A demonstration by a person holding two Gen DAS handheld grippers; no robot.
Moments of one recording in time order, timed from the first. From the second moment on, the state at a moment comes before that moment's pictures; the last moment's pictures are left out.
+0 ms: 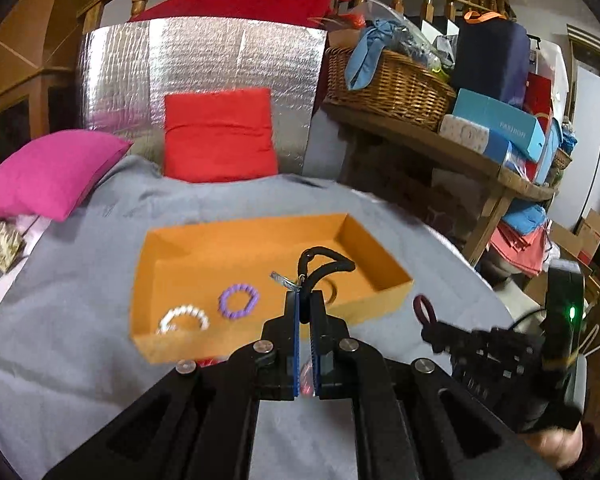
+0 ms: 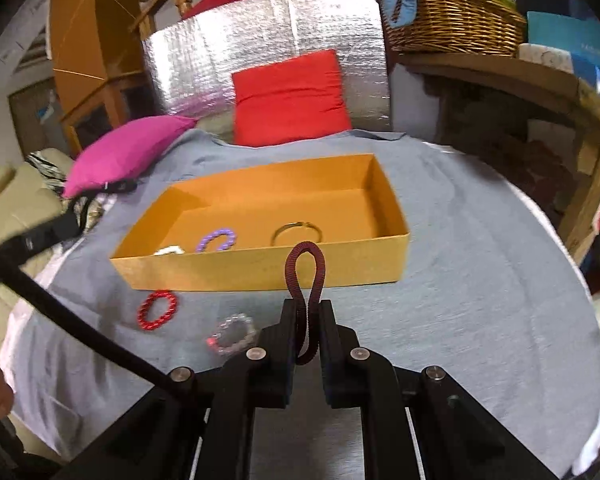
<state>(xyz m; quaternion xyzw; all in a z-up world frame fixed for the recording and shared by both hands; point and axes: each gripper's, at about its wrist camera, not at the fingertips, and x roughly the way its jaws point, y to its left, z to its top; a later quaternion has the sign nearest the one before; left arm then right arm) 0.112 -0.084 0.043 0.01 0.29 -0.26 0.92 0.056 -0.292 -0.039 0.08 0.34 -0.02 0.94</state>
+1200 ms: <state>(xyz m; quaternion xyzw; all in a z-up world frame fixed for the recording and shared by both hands) 0.209 -0.109 -0.008 0.01 0.35 -0.22 0.91 0.163 -0.287 -0.029 0.00 0.33 -0.09 0.94</state>
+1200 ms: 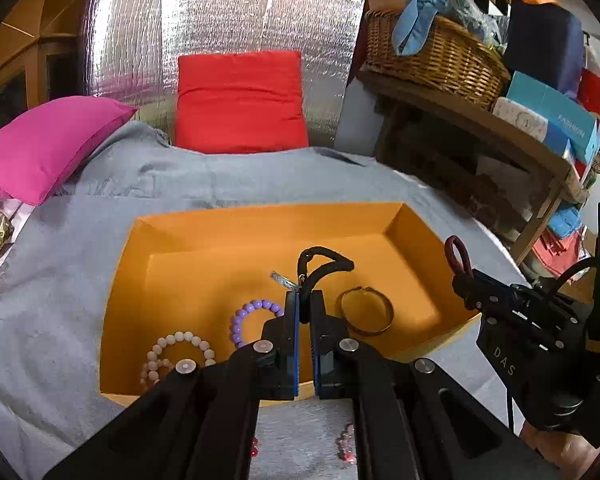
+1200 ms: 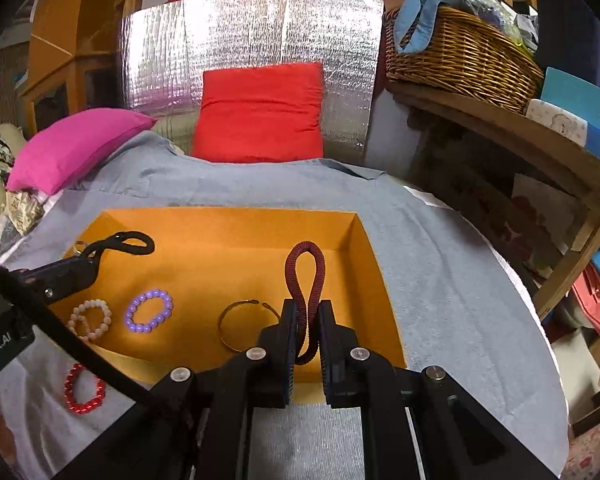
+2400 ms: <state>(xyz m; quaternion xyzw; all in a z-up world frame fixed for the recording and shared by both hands) 0.220 -0.130 -0.050 0.04 0.40 -0.24 0.88 0.207 -0.332 -0.075 0.13 0.39 -0.06 0.91</state>
